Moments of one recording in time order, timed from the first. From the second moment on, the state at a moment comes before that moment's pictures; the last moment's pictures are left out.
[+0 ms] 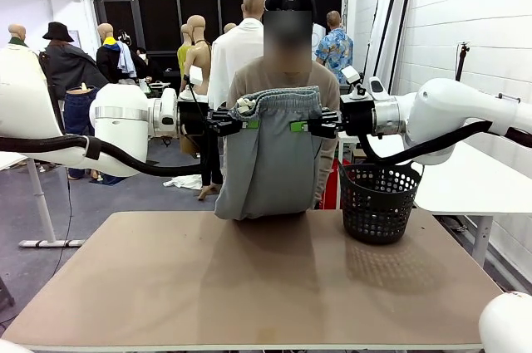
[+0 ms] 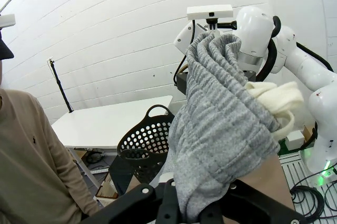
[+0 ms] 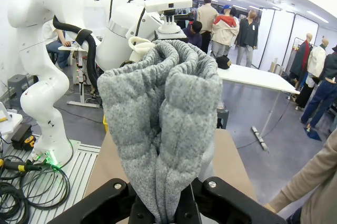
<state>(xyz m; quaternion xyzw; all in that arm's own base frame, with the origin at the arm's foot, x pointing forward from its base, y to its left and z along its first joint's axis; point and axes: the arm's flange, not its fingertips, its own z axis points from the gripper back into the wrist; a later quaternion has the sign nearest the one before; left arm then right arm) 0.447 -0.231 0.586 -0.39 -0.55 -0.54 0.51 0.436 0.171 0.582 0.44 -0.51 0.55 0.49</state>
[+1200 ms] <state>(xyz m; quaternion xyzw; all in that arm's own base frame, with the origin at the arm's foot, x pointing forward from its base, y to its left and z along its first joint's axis) 0.447 -0.231 0.586 -0.39 -0.55 -0.54 0.51 0.435 0.171 0.582 0.44 -0.51 0.55 0.49</state>
